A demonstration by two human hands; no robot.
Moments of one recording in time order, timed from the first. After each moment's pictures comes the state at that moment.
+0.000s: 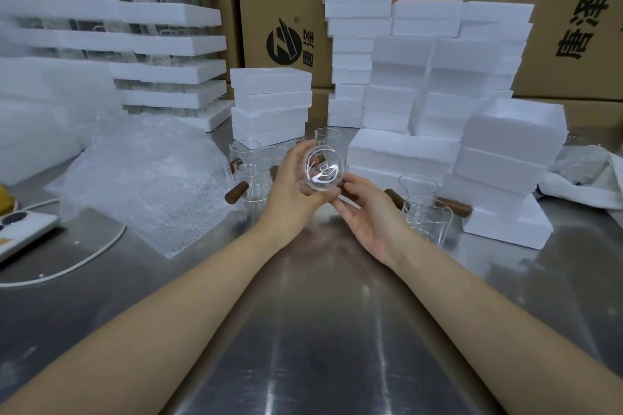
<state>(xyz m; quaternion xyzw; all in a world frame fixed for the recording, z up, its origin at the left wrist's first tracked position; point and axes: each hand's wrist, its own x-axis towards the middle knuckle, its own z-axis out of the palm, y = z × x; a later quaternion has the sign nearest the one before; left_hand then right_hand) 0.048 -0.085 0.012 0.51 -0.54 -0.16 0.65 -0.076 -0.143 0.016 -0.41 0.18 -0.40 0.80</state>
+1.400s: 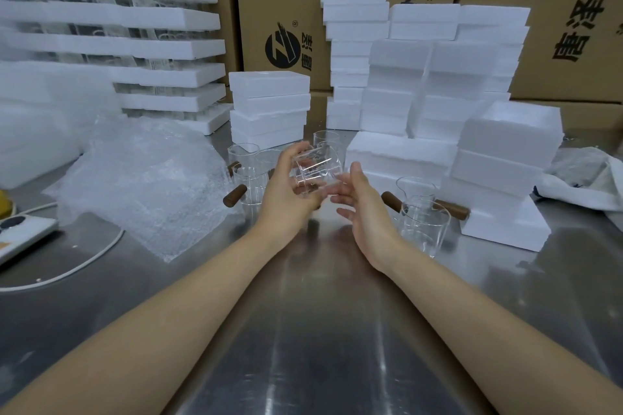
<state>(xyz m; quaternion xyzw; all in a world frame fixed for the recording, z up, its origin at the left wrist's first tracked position) 0.050 -0.085 0.012 0.51 -0.51 -0.16 0.67 -0.069 -0.127 0.028 -0.58 0.29 -0.41 0.64</state>
